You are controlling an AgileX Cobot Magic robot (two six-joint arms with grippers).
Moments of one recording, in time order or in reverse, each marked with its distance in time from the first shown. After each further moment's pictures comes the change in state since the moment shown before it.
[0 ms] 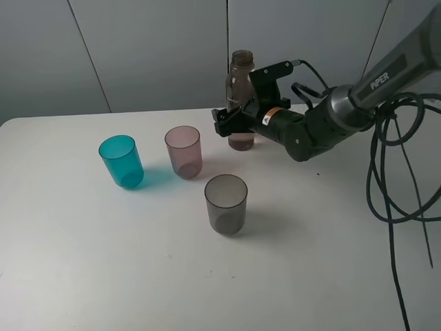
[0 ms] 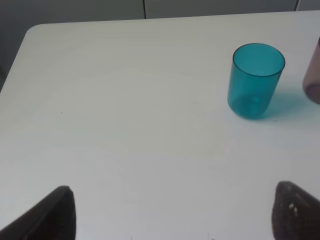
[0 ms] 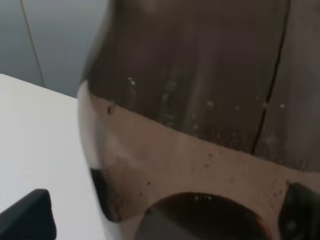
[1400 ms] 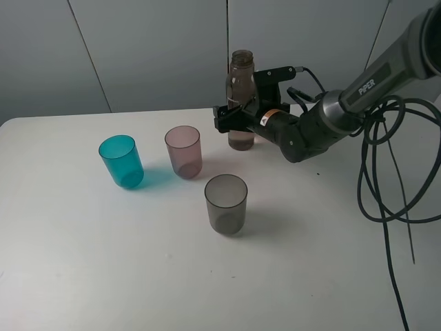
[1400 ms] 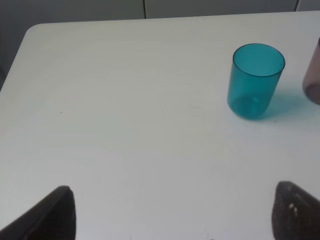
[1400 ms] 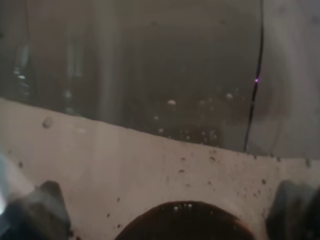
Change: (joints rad) left arm 0.000 0.000 0.000 0.000 0.000 -0.002; right arm -0.002 0.040 -0.037 0.053 -0.030 0.075
